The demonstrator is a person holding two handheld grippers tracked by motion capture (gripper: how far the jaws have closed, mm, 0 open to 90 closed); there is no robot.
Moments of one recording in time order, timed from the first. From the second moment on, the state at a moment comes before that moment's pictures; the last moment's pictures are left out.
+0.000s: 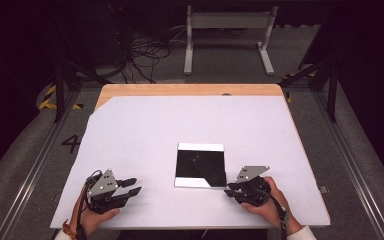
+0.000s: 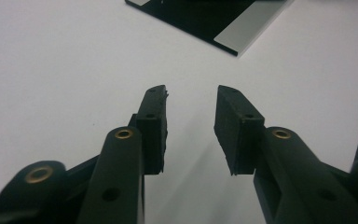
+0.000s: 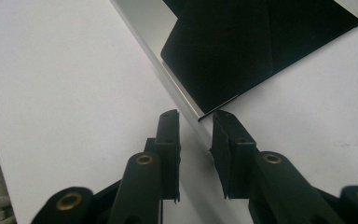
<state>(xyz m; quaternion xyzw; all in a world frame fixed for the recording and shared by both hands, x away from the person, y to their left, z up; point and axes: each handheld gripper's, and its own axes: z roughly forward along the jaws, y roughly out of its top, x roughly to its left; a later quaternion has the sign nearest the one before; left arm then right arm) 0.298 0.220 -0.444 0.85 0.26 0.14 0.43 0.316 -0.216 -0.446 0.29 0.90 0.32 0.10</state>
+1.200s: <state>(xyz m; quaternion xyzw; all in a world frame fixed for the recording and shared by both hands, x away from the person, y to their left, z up) 0.303 0.206 -0.452 0.86 0.26 0.14 0.41 0.335 -0.217 -0.446 0.34 0.86 0.37 0.03</state>
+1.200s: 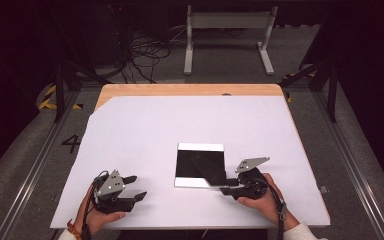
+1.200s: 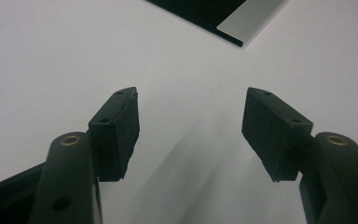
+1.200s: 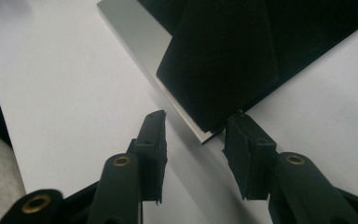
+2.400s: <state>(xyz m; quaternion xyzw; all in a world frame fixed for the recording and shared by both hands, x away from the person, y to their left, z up) 0.306 0.193 -0.459 0.88 0.25 0.13 0.38 0.363 -0.224 -0.457 0.44 0.74 0.49 -0.11</state>
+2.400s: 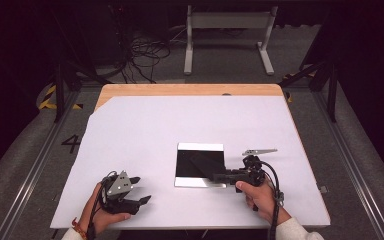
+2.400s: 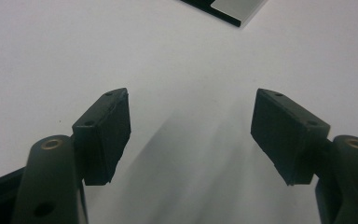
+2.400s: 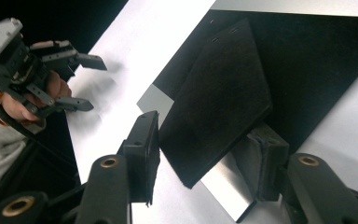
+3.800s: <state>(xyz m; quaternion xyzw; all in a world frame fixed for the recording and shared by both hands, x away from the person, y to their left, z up) 0.392 0.109 -0.468 0.87 0.28 0.01 0.42 0.362 -0.214 -0.451 0.37 0.77 0.51 -0.05</state>
